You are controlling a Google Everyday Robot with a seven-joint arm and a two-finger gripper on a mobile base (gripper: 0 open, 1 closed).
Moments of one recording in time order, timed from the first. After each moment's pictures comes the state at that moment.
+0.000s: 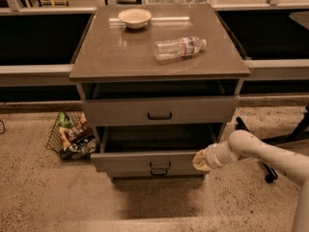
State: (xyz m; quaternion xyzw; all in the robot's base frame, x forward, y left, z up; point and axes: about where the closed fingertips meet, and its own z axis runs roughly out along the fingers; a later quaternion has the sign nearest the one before) arm 0.583 -0.200 0.414 -0.68 0.67 0.10 0.27
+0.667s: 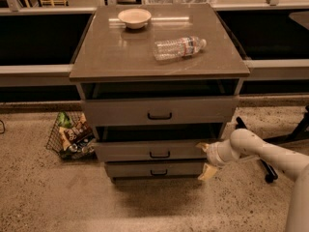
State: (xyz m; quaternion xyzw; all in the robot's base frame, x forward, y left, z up) arm 0.600 -0.209 0.406 -0.67 0.68 0.10 0.27
